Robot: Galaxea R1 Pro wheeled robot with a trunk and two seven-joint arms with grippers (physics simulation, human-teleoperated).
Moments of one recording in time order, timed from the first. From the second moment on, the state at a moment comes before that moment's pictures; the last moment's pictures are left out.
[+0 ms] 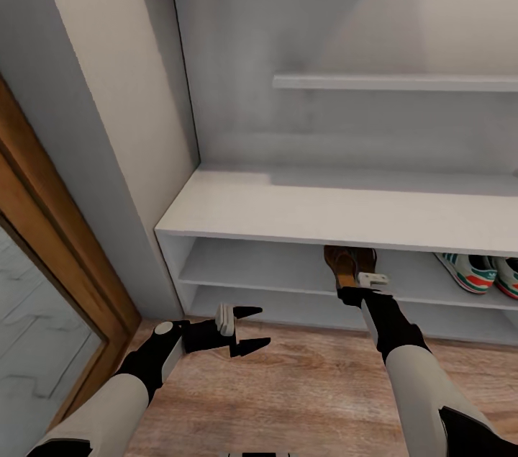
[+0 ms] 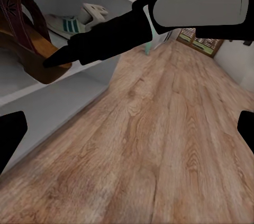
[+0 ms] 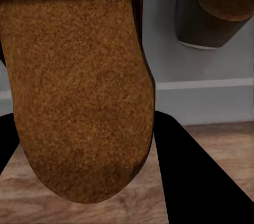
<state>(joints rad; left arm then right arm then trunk) -0.71 -0.06 -0.01 -0.50 0.04 -0.19 -1.35 -0.81 0.03 -0.38 -0.62 0.32 0.40 0.03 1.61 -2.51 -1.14</state>
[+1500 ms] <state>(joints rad) -0.71 -0.06 -0.01 -0.50 0.04 -0.20 -1.35 -0.81 0.03 -0.38 -0.62 0.32 0.40 0.03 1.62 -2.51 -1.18</state>
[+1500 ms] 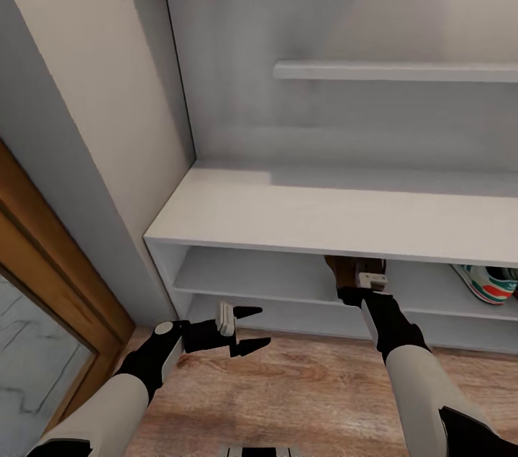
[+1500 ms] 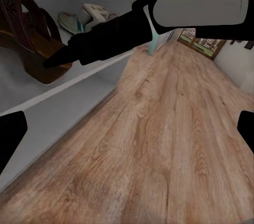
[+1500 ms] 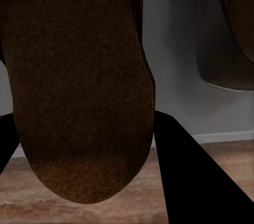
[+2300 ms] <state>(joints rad) -0.71 -0.06 -0.01 -0.50 0.04 -0.20 -1.35 -0.81 0.03 -0.38 -0.62 0.32 0.40 0.03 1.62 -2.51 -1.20</state>
